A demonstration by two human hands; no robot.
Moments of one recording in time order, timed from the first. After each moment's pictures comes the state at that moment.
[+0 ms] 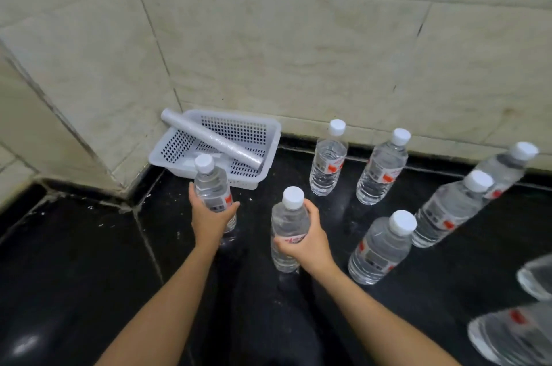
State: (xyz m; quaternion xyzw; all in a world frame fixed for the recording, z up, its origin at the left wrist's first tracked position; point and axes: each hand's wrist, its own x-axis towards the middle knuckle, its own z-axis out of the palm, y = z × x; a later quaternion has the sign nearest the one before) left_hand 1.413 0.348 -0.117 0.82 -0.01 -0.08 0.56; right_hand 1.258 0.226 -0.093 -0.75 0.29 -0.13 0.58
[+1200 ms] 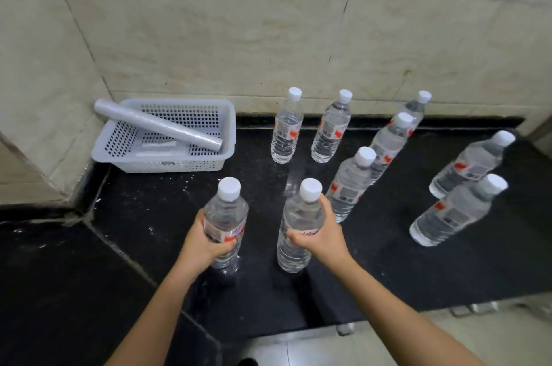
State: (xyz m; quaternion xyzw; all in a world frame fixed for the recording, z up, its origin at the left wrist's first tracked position) left_hand 1.377 0.418 -0.136 0.71 -0.25 -0.36 0.56; right_hand 1.193 0.285 -0.094 -0.71 0.41 -0.23 0.53
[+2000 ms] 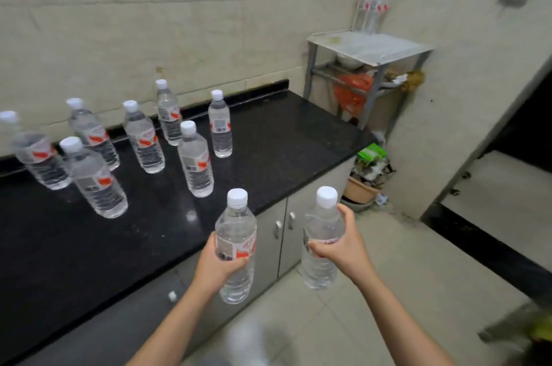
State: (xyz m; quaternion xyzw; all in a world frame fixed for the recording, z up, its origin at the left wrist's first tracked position) left_hand 0.925 0.337 -0.117 0.59 -0.44 -0.47 0.49; right_hand 0.693 0.316 -0.072 -0.56 0.59 -0.41 0.41
